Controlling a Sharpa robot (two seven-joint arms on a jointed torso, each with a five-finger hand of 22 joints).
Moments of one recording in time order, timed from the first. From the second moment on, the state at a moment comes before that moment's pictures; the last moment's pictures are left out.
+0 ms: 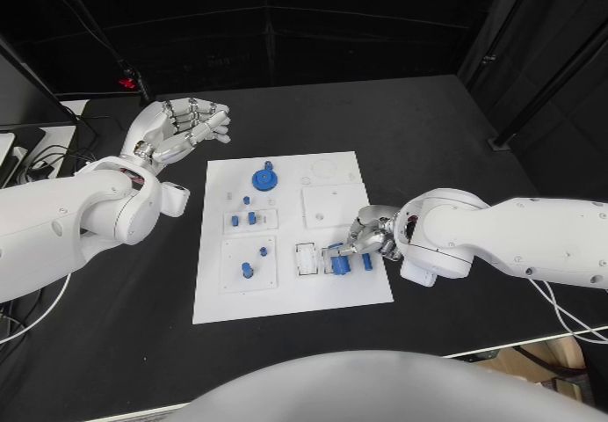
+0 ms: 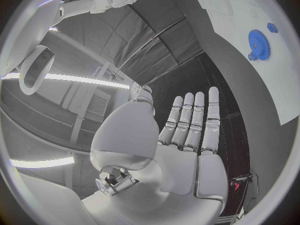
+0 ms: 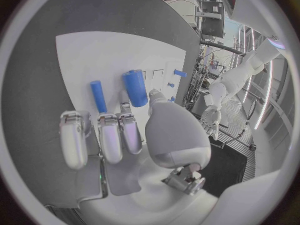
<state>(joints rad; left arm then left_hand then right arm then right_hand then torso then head) 1.34 -0.79 -0.24 1.37 -0.29 -0.36 0.62 1.28 0.03 -0.14 0.29 0.31 0.64 0.18 0.43 0.07 0.71 0.20 0.51 0.07 0.56 0.17 0.76 0.16 0.17 0.77 0.27 0.10 0.78 1.19 -0.97 -0.14 1.88 -0.93 -0.17 -0.70 1.15 0.02 -0.12 0.28 0.33 0.78 0.15 0.59 0.16 1.47 0.09 1.57 1.31 1.47 0.02 1.57 1.31 0.01 1.46 0.13 1.57 1.31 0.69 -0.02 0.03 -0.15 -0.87</state>
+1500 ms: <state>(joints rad) 1.34 -0.80 -0.24 1.37 -0.29 -0.36 0.62 1.28 0.03 -0.14 0.29 0.31 0.64 0.18 0.43 0.07 0.71 0.20 0.51 0.07 0.56 0.17 0.76 0.15 0.17 0.77 0.27 0.10 0.78 1.17 -1.01 -0.14 1.91 -0.85 -0.27 -0.62 1.39 0.06 0.01 0.20 0.30 0.89 0.19 0.36 0.08 1.46 0.07 1.57 1.31 1.47 0.02 1.57 1.31 0.01 1.46 0.13 1.57 1.31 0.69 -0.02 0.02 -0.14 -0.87</state>
